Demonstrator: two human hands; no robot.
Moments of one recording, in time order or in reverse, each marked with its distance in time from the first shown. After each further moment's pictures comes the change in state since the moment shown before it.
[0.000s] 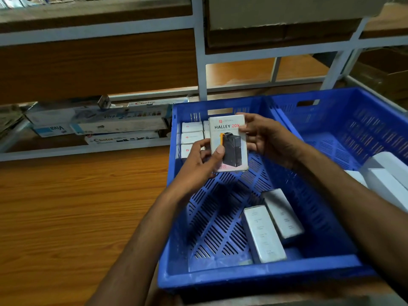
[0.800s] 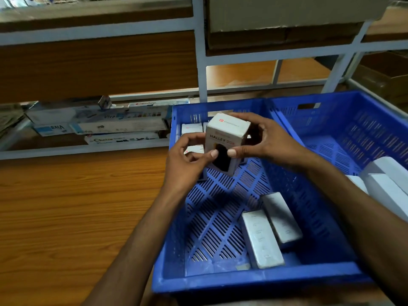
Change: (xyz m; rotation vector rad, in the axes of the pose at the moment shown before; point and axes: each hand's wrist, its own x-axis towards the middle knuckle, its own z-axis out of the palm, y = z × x) left_hand -0.008 0.010 -0.004 -0.037 0.273 0.256; right_hand -0.027 -0.015 0.012 -0.569 -0.078 -0.256
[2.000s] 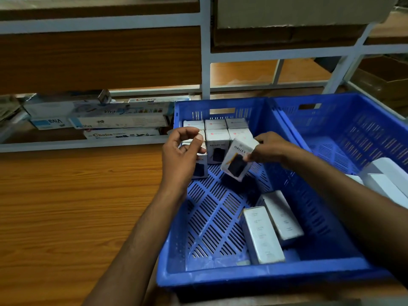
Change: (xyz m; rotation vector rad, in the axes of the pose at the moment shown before) left_hand 0.006 -0.006 -0.006 -0.088 0.195 -0.008; right_hand 0.032 0.061 -0.008 -0.289 0.168 0.654
